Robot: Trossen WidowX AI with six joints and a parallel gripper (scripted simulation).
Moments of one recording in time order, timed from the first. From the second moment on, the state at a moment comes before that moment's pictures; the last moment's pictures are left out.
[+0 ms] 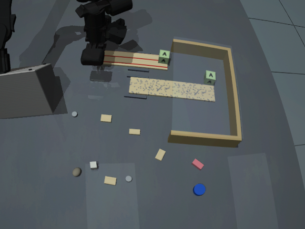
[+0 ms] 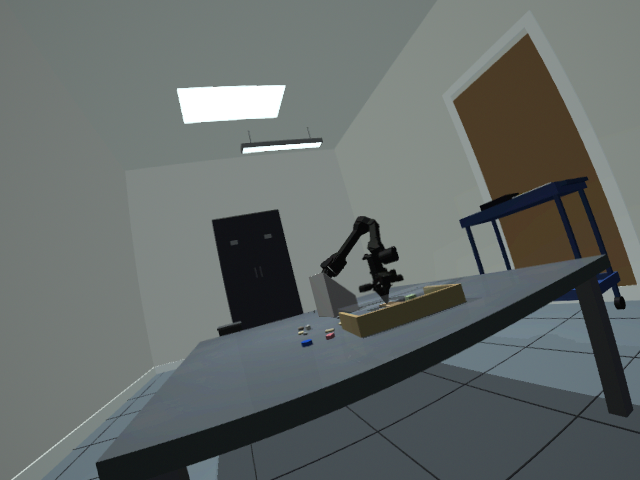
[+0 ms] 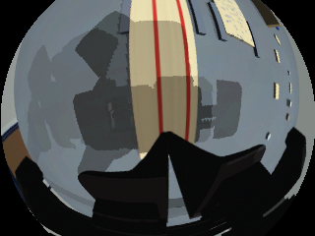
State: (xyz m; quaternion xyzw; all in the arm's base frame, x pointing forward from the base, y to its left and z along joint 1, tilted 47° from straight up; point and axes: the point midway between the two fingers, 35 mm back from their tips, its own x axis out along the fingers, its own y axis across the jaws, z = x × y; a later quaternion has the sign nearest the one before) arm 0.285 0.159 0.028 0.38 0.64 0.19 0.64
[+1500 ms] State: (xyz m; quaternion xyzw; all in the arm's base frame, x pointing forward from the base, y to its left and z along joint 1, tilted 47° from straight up) arm 0.263 0.165 0.030 0.38 0.64 0.19 0.64
